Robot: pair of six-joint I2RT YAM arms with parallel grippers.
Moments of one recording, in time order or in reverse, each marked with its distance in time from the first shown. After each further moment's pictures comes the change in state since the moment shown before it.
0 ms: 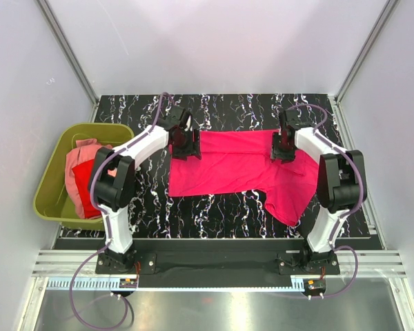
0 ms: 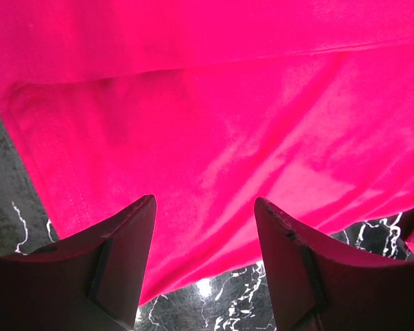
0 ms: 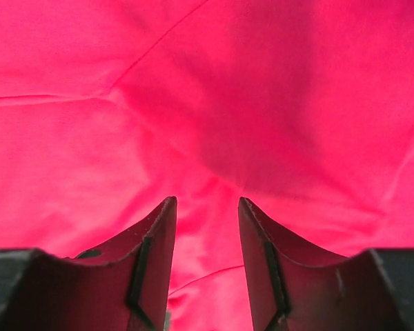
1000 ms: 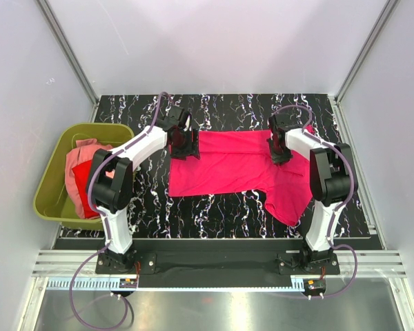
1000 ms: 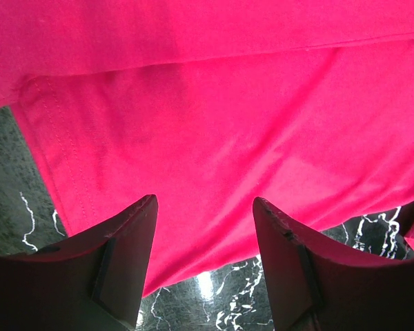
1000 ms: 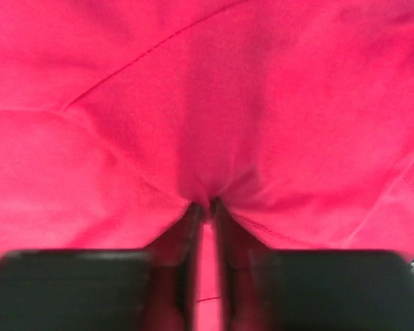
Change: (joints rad) left arm 0.000 -0.034 -0.018 -0.001 -0.008 0.005; right arm 0.067 0.106 0.026 0.030 0.171 -0.223
